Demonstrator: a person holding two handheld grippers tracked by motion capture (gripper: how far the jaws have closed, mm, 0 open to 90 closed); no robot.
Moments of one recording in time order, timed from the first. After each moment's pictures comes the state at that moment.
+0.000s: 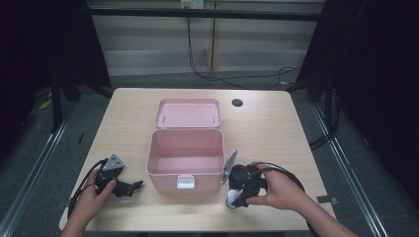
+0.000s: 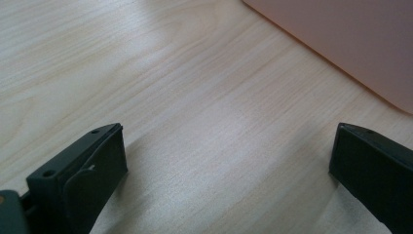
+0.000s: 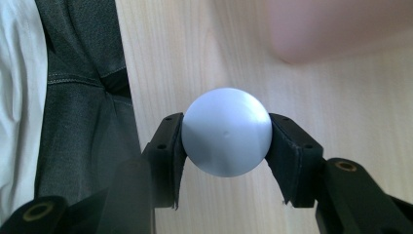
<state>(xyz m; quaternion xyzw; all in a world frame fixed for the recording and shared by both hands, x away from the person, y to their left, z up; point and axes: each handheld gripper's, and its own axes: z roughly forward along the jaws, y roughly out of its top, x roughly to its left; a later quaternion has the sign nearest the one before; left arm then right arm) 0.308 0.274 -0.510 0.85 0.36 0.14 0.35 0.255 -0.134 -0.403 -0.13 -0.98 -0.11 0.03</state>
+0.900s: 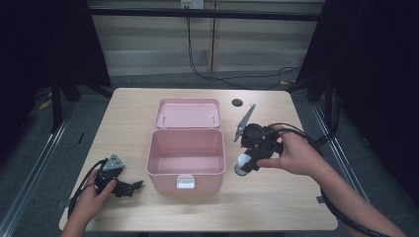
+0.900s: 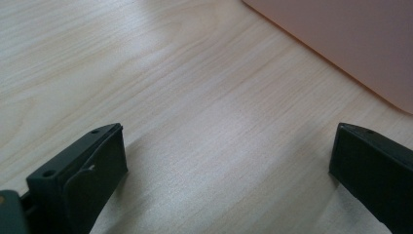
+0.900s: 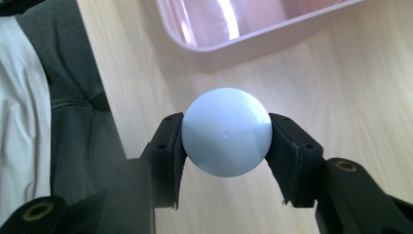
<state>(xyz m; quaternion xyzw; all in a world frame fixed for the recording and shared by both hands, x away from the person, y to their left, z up) 0.308 0.275 -0.510 0.85 0.36 0.14 0.35 0.301 -0.158 -0.313 -0.20 -0.97 -0.13 0.00</state>
